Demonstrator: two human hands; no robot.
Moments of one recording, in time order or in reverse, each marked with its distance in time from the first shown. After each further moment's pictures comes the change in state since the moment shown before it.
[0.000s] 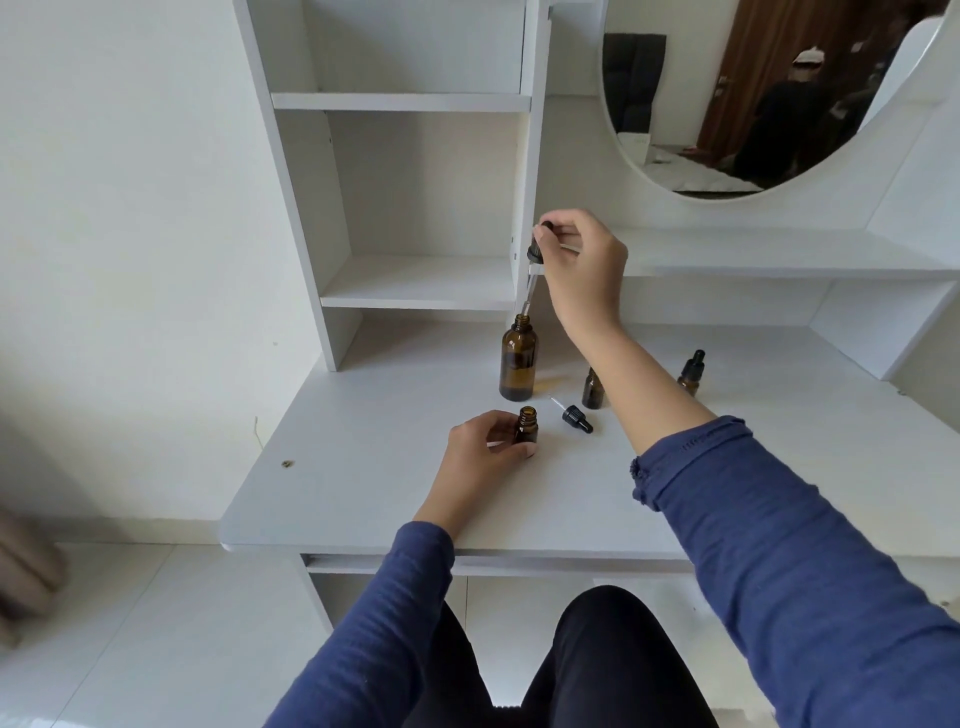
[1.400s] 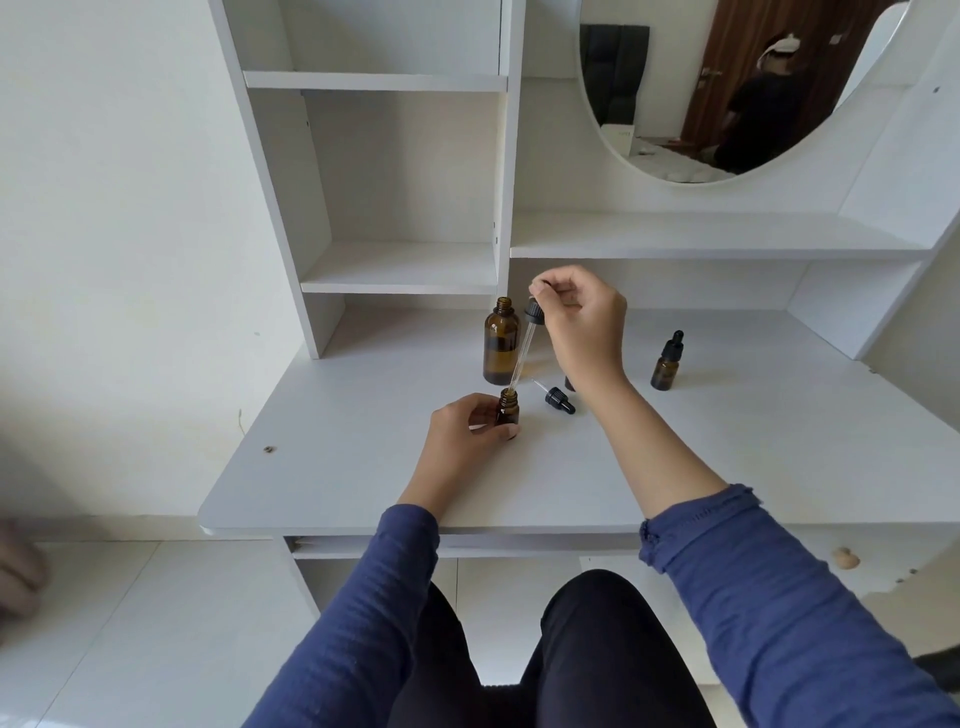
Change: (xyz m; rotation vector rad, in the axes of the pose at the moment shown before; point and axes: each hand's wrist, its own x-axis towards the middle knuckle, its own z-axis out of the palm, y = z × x) left_hand -0.001 -0.002 0.001 0.014 0.043 0.031; right_hand -0.055 0.014 -0.034 0.041 -0.095 0.132
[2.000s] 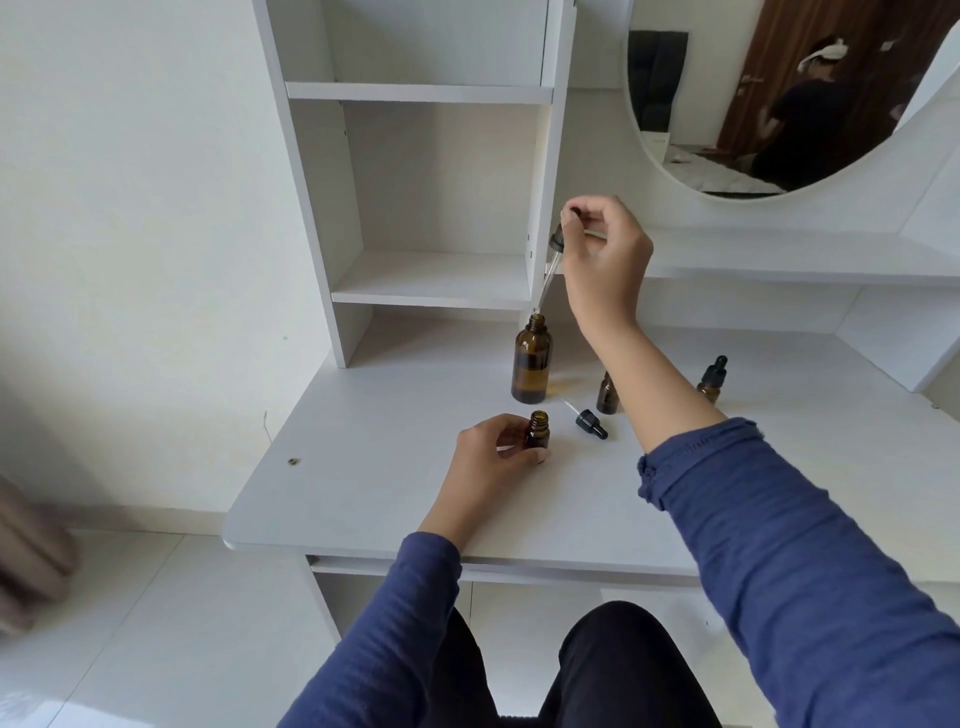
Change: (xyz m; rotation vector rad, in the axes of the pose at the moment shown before) left_hand 0.000 0.001 0.000 -0.038 -0.020 -0.042; right_hand 0.066 -0.012 0.037 0.011 0.184 -0.214
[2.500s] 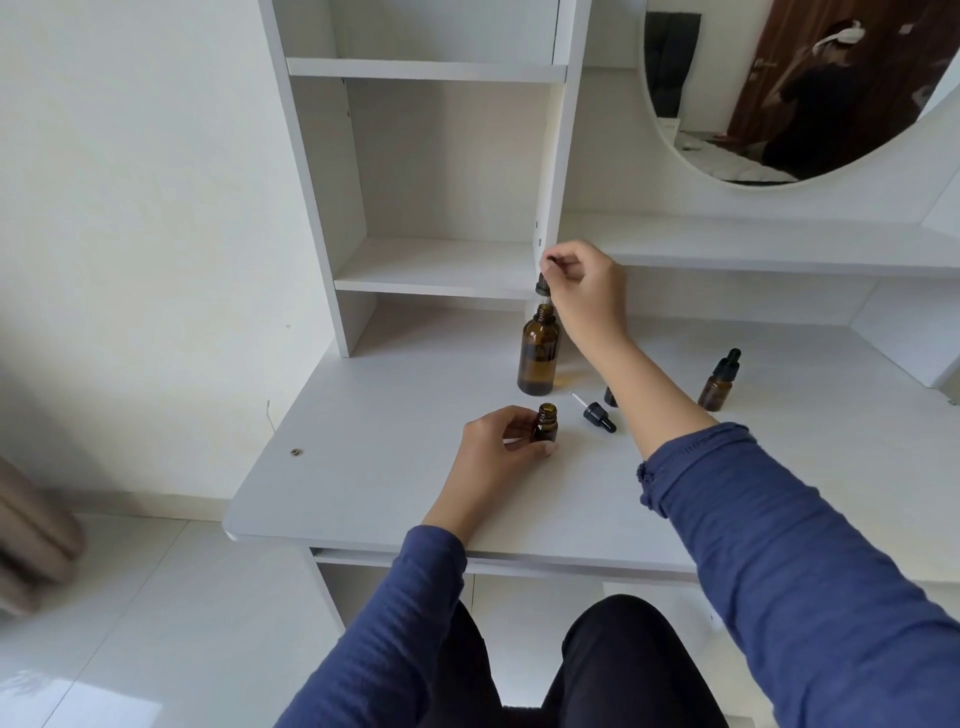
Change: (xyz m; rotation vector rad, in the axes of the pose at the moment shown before) left_hand 0.000 0.001 -0.001 -0.032 -0.009 -0.009; right_hand -0.024 0.037 0.008 -0.091 -0.299 0.151
